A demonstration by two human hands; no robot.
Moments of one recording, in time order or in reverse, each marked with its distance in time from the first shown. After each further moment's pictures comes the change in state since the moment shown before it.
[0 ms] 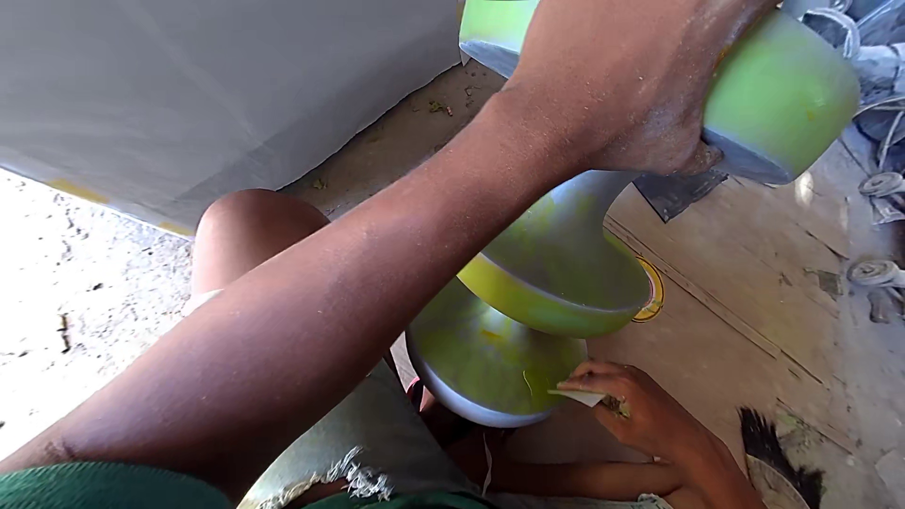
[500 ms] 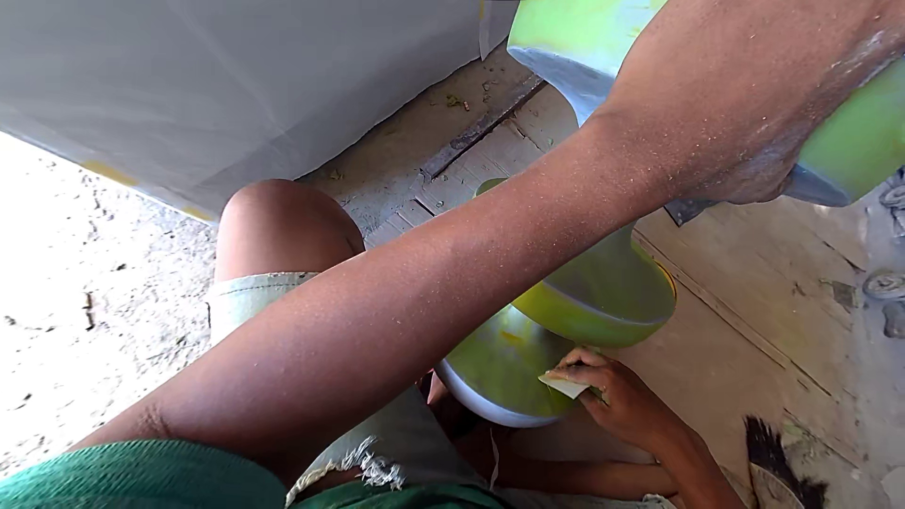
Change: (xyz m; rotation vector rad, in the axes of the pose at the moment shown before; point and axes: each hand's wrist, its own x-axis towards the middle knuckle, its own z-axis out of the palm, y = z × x) left_hand 0.008 0.023 0.006 -0.020 -0.035 0.088; right_hand 0.026 -0.004 0.025 0.012 -0.044 0.116
